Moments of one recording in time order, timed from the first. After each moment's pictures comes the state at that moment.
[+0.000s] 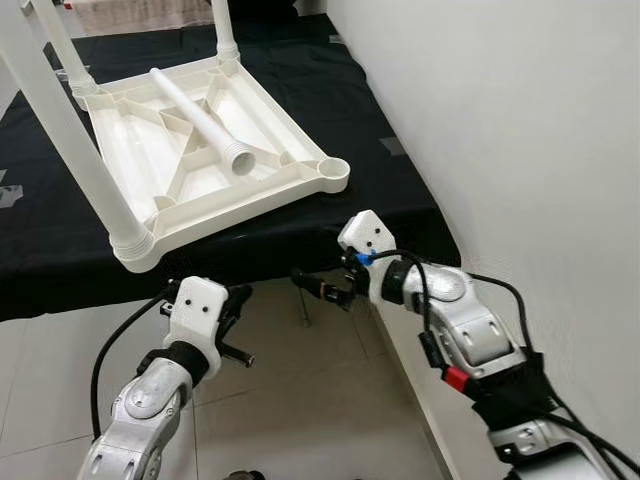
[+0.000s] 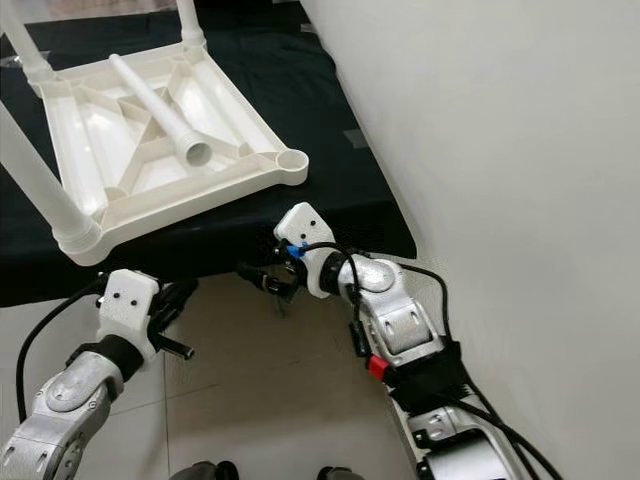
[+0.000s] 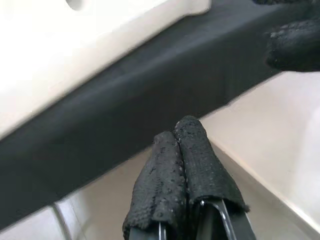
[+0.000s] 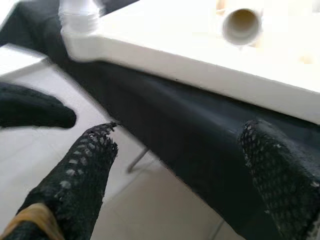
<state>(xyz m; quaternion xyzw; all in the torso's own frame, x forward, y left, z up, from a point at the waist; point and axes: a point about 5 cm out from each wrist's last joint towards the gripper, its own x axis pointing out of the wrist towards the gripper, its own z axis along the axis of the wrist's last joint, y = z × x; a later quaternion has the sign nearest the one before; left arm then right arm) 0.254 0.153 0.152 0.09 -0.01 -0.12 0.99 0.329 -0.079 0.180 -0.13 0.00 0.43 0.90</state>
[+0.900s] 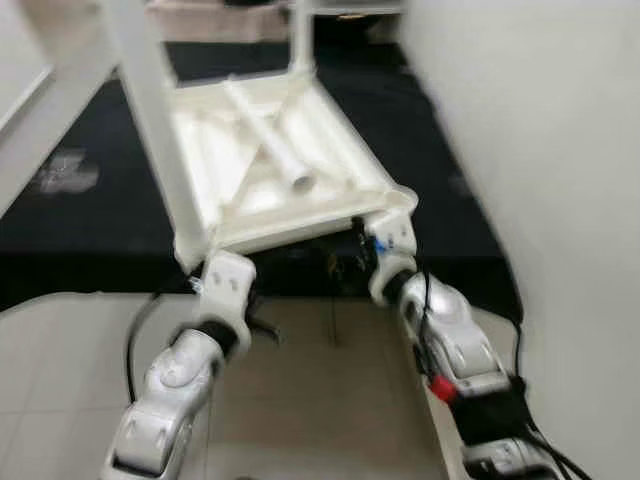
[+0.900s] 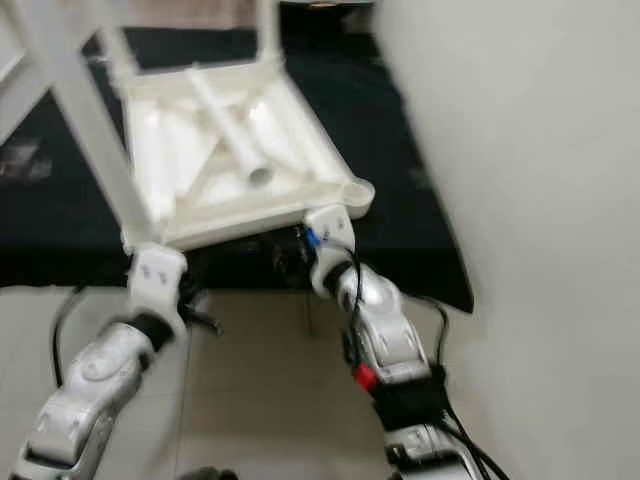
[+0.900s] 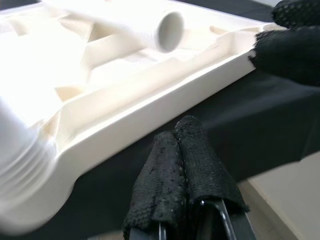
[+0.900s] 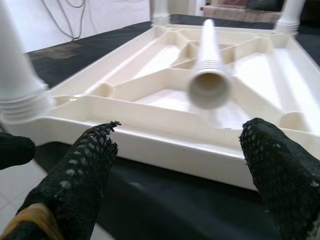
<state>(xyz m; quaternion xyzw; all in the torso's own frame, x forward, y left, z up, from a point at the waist) 0.268 0.125 0.162 0.04 -0.03 -0.14 0.99 0.336 -0.098 0.180 -0.07 -0.03 0.29 0.95</state>
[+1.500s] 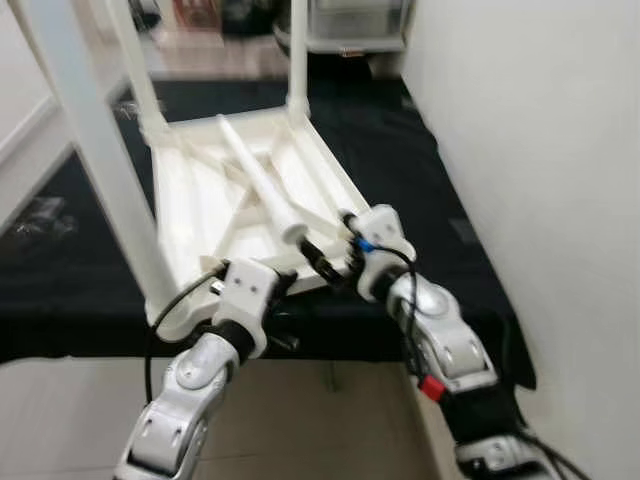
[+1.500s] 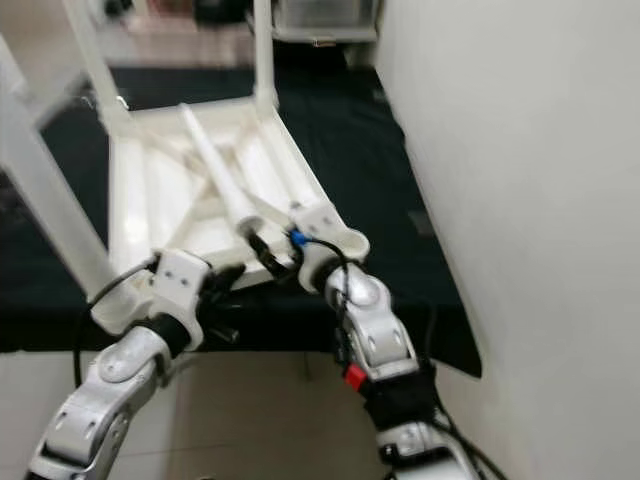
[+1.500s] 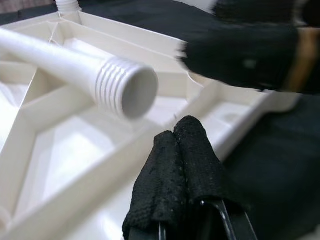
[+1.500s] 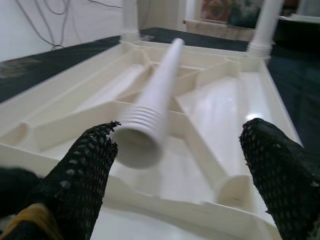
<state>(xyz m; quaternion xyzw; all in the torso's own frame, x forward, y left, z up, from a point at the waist) 0.273 0.105 0.161 0.04 -0.03 -0.18 0.98 0.338 -0.097 0.183 -0.08 -0.04 0.29 0.95</state>
